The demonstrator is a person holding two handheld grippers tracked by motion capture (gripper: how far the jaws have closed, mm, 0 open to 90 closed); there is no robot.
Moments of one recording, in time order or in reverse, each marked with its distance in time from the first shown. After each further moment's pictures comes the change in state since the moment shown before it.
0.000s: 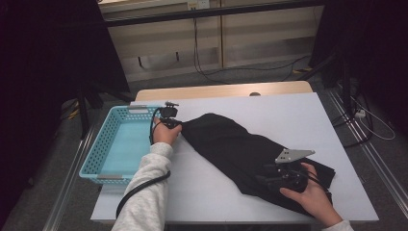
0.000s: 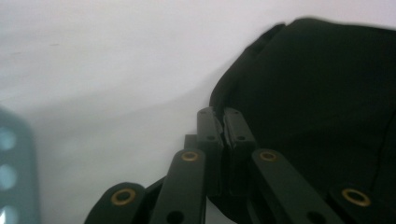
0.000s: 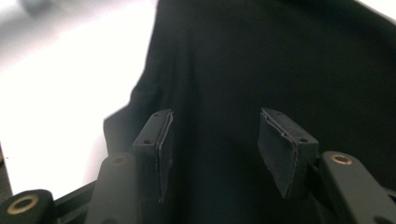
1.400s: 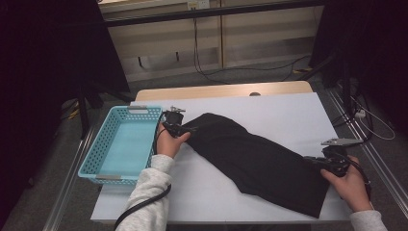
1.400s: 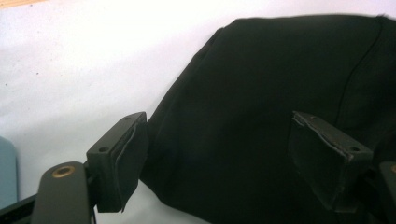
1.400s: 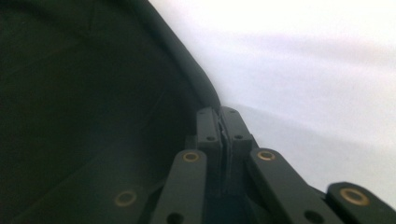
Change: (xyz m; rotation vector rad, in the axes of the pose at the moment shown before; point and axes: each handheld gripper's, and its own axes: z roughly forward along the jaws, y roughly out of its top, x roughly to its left) left arm -0.030 -0.016 -0.007 -0.088 -0.004 0.181; right arm -0.106 -0.042 -0.054 0.054 -0.258 0.293
